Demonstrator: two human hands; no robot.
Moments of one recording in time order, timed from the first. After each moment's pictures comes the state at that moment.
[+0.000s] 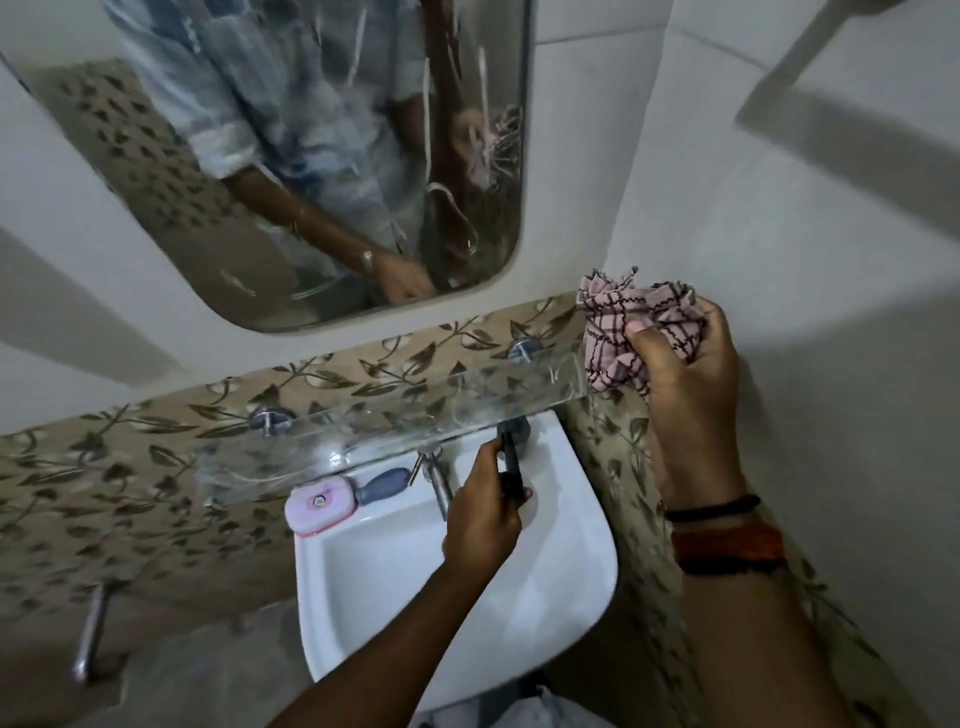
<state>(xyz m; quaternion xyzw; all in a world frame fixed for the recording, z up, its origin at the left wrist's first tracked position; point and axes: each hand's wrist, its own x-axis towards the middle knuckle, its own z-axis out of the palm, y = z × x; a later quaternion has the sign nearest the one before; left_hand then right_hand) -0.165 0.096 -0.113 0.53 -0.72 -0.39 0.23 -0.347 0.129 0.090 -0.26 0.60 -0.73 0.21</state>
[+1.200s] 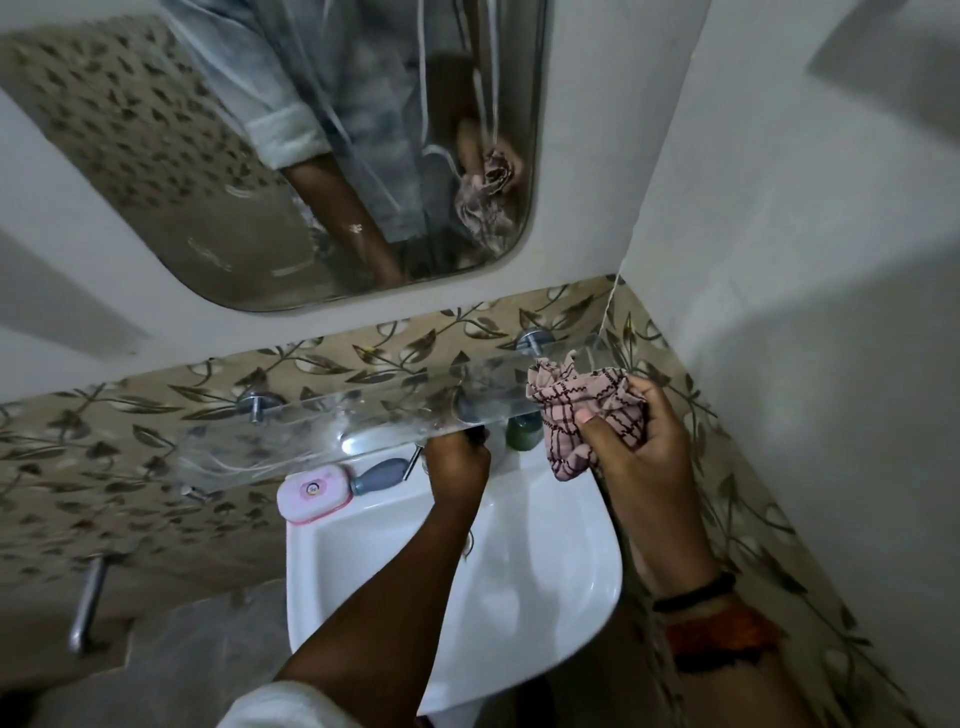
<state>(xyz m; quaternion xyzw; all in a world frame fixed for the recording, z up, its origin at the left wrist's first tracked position) -0.191 0.002 -0.185 0.66 -0.60 -0.32 0.33 -0.328 0.145 0.017 -0.30 0.66 -0.61 0.31</state>
